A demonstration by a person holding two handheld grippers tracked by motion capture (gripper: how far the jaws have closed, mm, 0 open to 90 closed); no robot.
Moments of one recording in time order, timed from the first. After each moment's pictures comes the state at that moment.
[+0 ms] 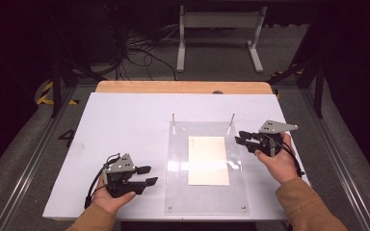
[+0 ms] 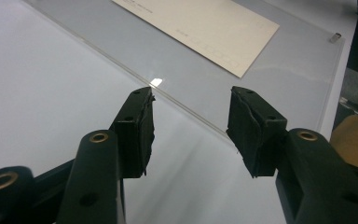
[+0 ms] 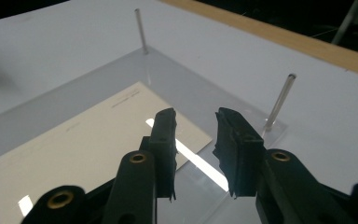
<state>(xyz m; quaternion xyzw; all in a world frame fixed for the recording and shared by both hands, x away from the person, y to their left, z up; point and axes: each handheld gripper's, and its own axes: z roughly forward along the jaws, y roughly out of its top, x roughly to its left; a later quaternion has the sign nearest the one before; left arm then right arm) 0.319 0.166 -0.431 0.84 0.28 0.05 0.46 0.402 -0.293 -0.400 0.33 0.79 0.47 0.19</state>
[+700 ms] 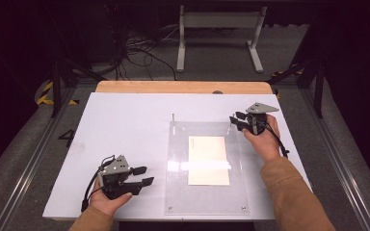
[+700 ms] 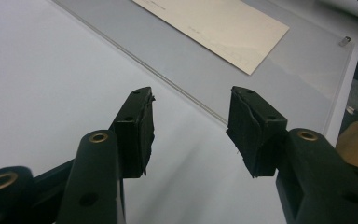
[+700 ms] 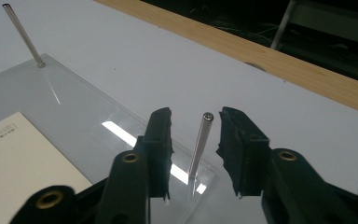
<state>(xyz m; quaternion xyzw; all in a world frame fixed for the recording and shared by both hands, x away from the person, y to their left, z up) 0.316 0.173 -0.435 0.83 0.30 0.06 0.46 0.480 -0.280 -0.421 0.38 0.78 0.43 0.26</state>
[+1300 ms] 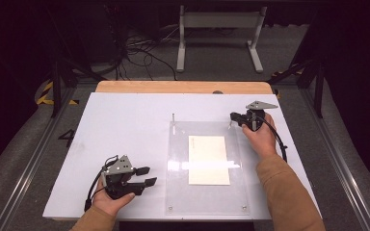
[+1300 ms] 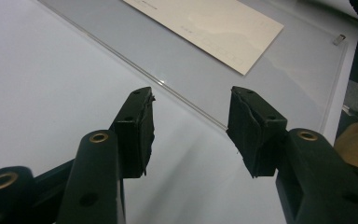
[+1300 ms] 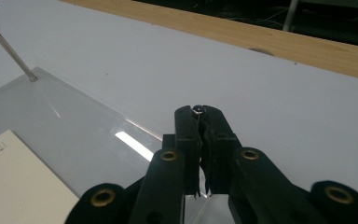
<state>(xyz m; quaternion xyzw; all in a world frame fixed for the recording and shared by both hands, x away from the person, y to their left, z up) 0.317 0.166 -0.437 0.84 0.29 0.05 0.46 0.500 -0.285 -0.436 0.42 0.76 0.45 0.21</state>
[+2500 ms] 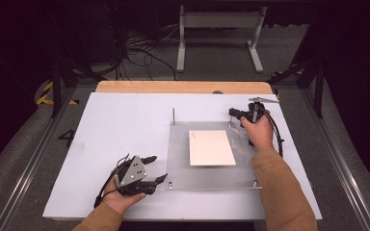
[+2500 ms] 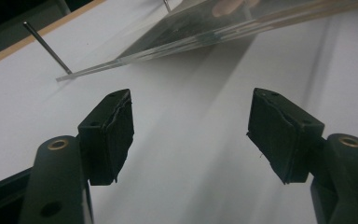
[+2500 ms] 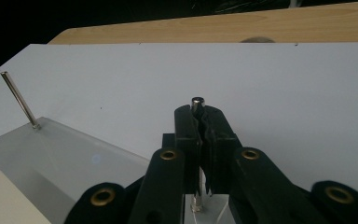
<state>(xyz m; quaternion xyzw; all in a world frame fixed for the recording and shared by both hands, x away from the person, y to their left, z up) 0.324 0.137 -0.446 0.83 0.19 0.20 0.49 0.529 -0.291 -0.445 0.50 0.70 0.49 0.14</state>
